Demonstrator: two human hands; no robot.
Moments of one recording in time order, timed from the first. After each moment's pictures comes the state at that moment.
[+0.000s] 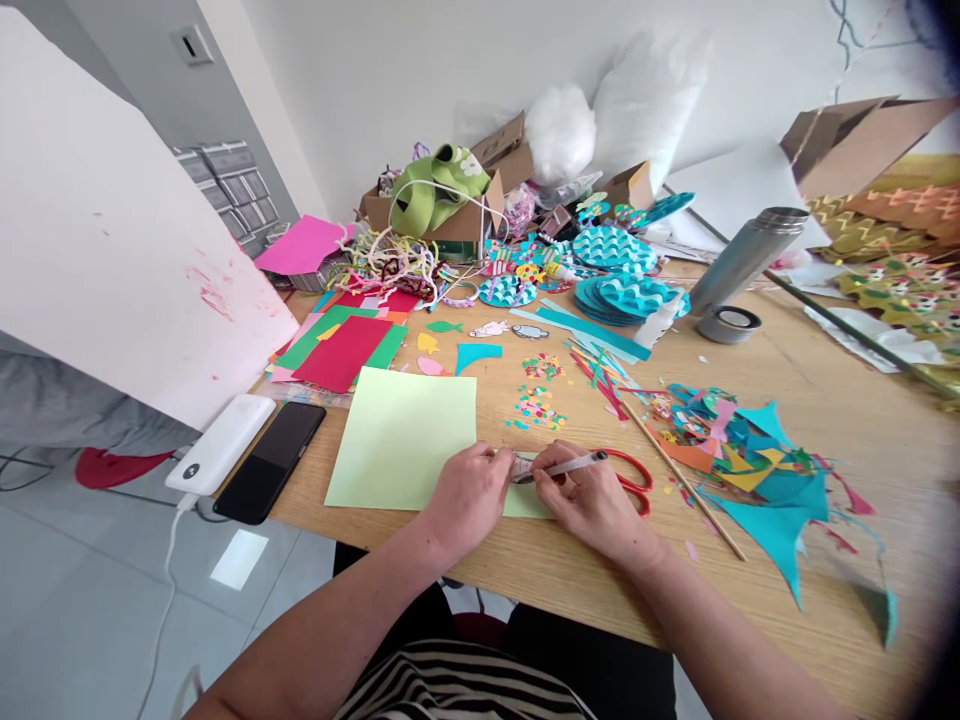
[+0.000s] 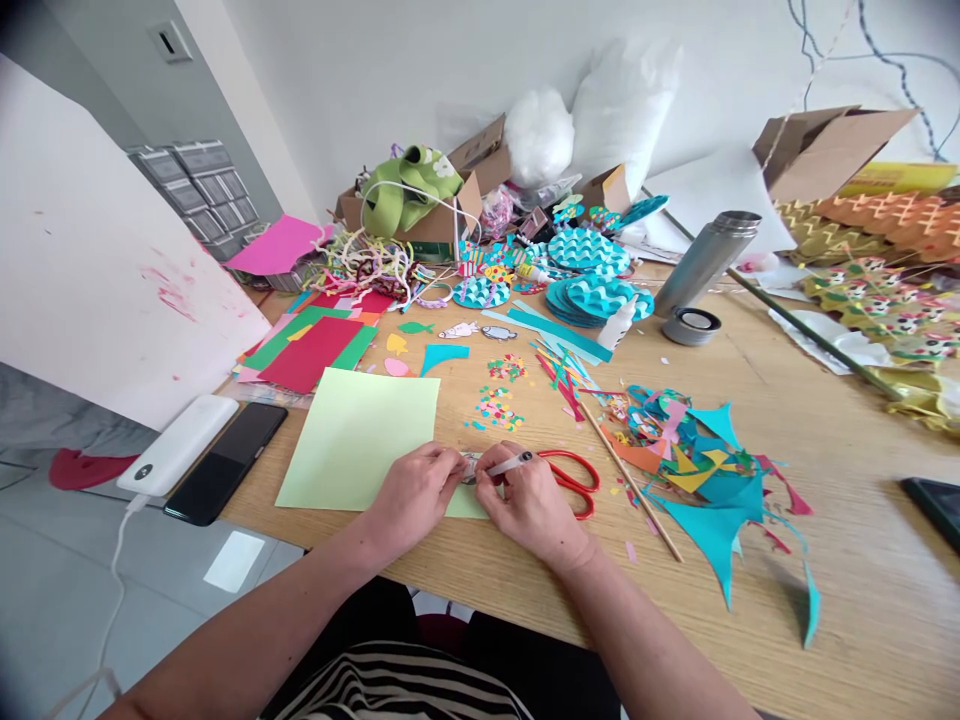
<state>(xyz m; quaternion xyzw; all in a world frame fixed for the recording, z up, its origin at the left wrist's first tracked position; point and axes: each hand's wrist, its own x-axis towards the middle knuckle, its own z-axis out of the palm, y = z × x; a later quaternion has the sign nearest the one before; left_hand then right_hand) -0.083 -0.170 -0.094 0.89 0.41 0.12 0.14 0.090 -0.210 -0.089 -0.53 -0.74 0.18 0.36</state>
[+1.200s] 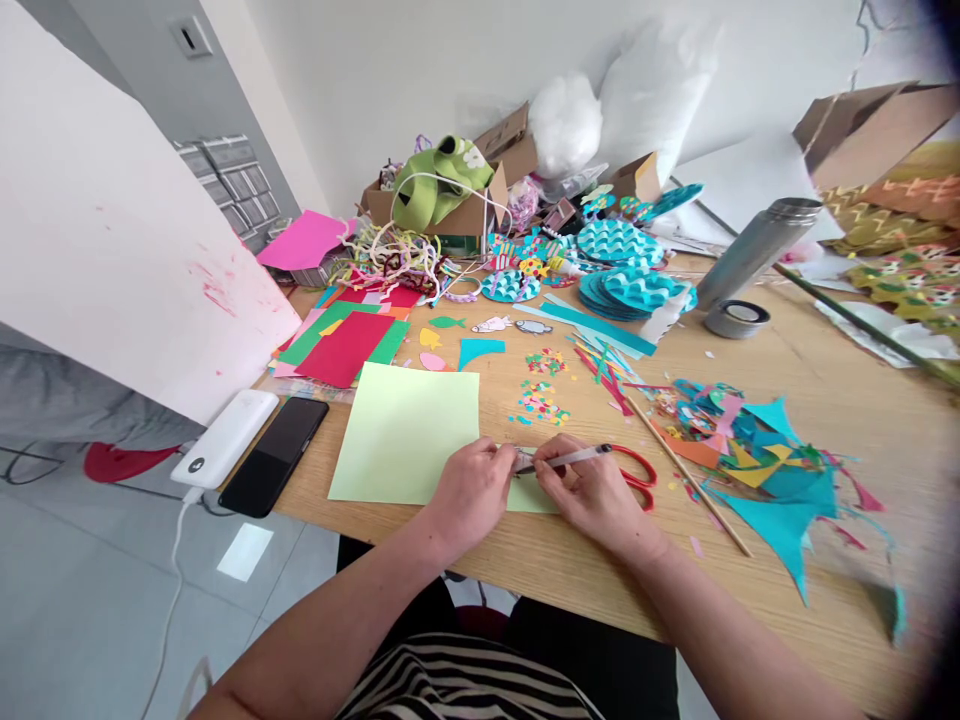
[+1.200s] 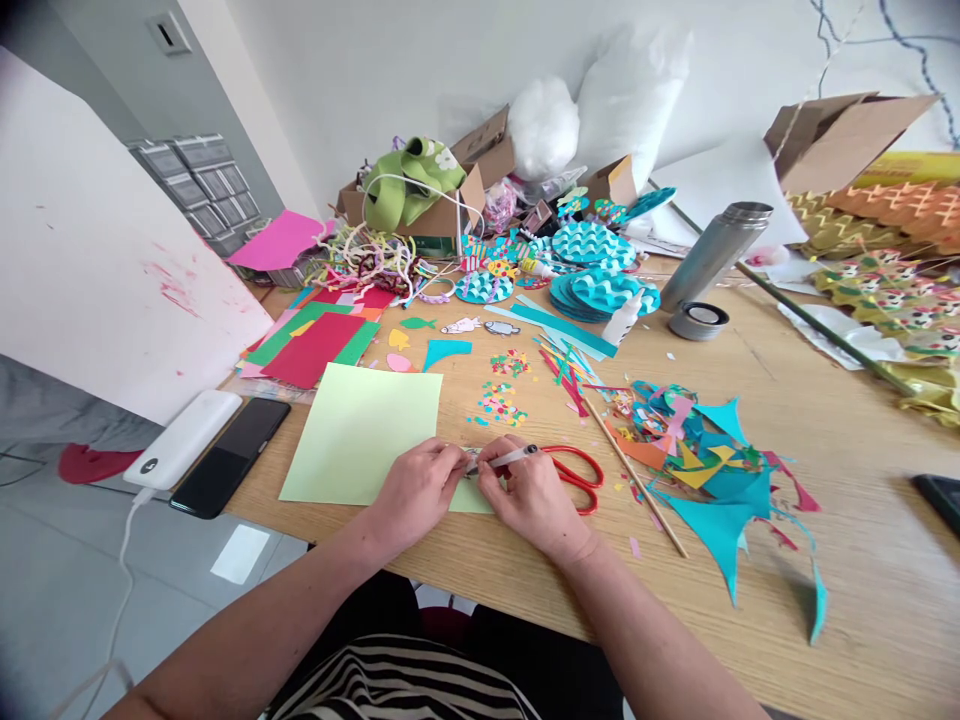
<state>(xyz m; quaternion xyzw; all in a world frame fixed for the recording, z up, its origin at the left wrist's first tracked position) -0.084 -0.171 -0.101 0.90 0.39 0.17 0.12 0.089 -0.208 -0.090 -0.54 -0.73 0.19 0.37</state>
